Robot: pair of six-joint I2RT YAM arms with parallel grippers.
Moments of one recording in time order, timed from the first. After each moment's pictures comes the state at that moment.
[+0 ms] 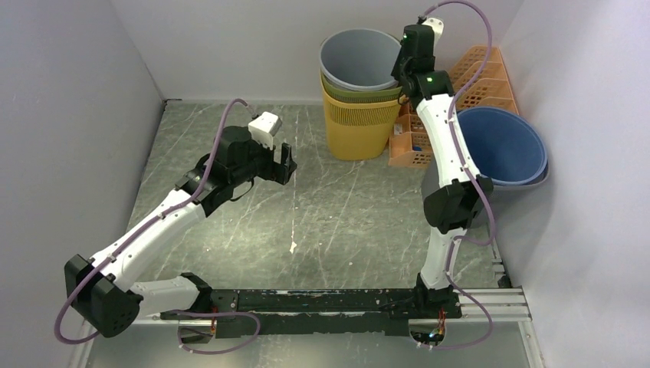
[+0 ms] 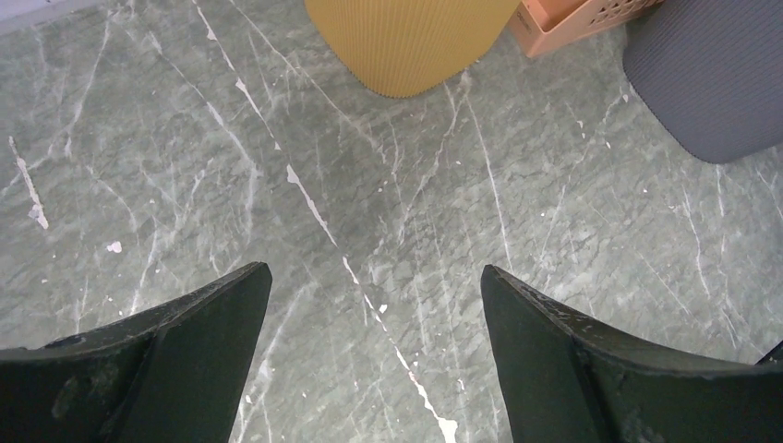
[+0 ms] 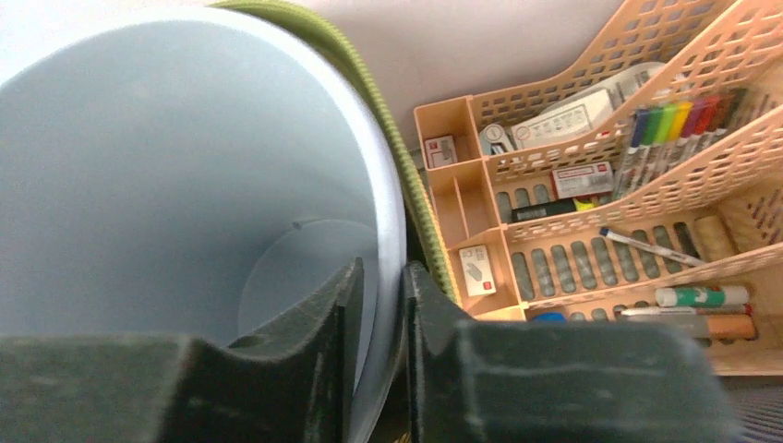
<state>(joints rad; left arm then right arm) -0.61 1.19 1.08 -0.29 0.00 -0.13 0.22 1.98 2.26 -0.66 0.35 0.30</state>
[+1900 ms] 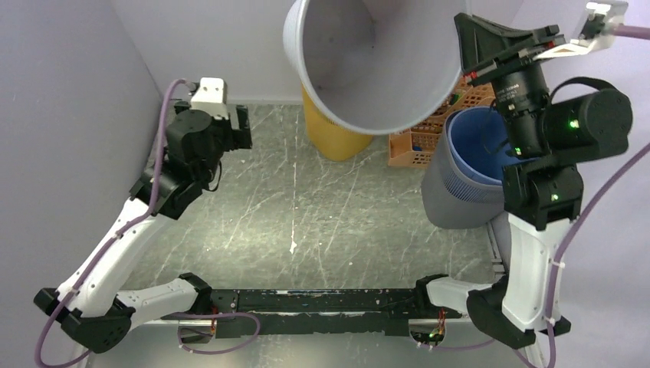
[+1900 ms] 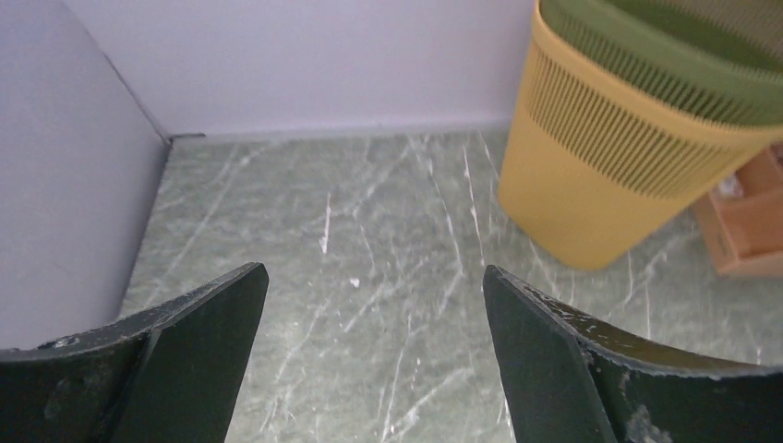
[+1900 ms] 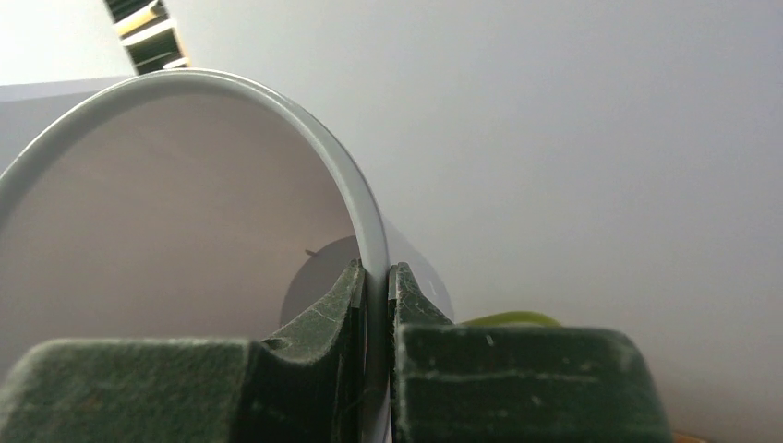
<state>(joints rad) -0.60 1.09 1.33 -0.45 -0.53 -0.08 0.26 1.24 2.11 -0.31 -0.10 0.32</state>
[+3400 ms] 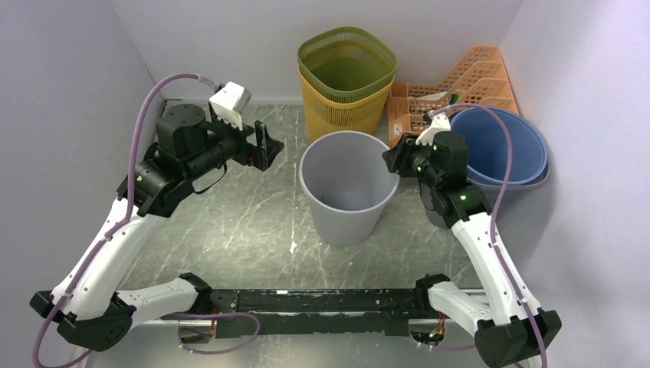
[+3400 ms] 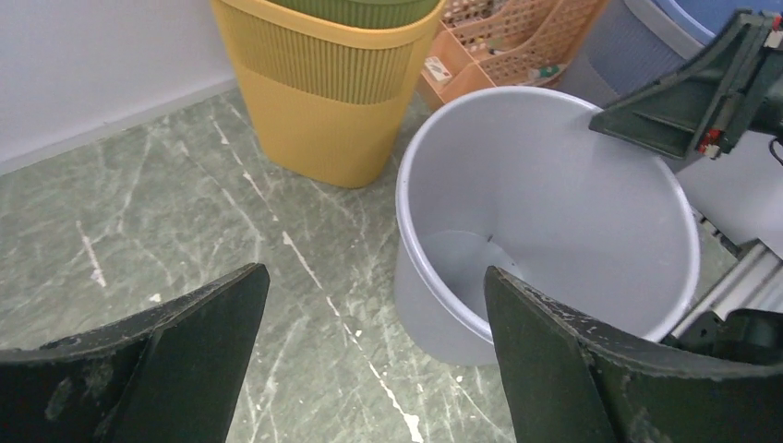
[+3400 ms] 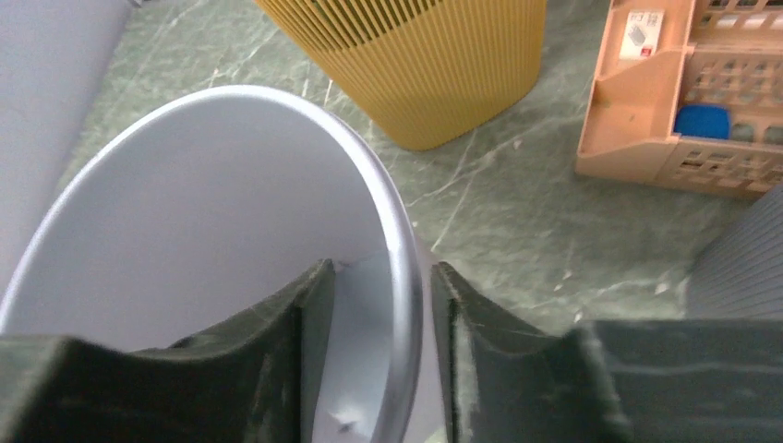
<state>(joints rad) -0.60 1.08 1.47 -0.61 0.05 -0.14 0.26 0.97 1.04 -0.43 -0.10 0.32</state>
